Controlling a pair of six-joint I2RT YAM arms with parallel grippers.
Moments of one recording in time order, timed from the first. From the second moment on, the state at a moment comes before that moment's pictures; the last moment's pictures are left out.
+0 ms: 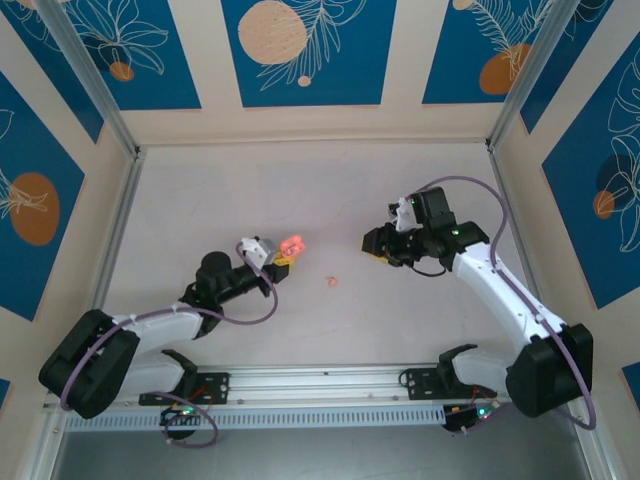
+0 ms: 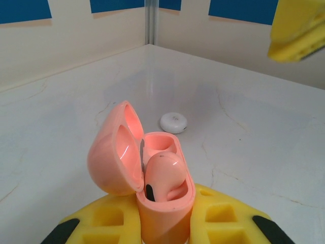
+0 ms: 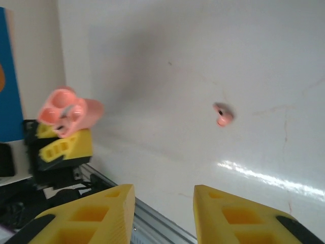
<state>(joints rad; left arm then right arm) -0.55 1.22 0.28 0.78 0.37 0.01 0.34 1.21 0.97 -0.73 -0.59 0.68</state>
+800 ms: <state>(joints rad) -0.55 1.00 0.26 0.52 0.22 0.03 0.60 1.98 1.40 -0.89 -0.43 0.67</state>
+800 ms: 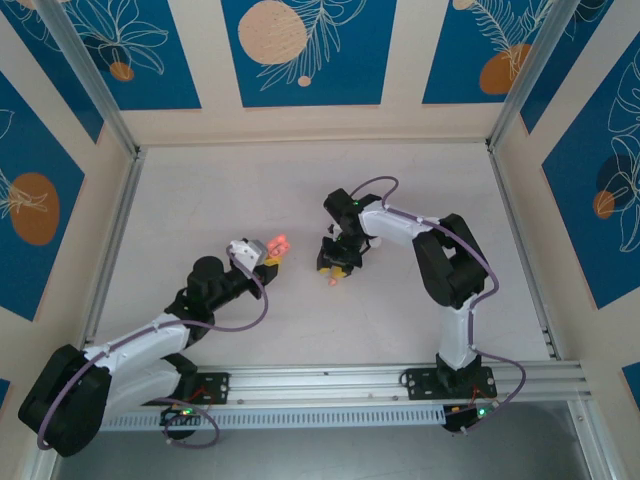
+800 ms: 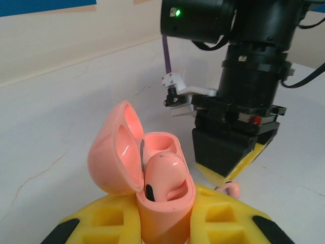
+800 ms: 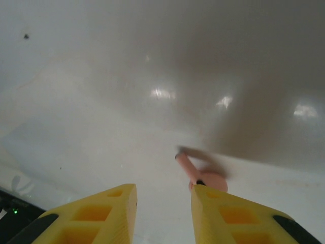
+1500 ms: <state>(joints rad) -0.55 0.96 0.26 0.45 0.20 0.05 0.64 2.09 1.48 -0.93 -0.42 0.59</state>
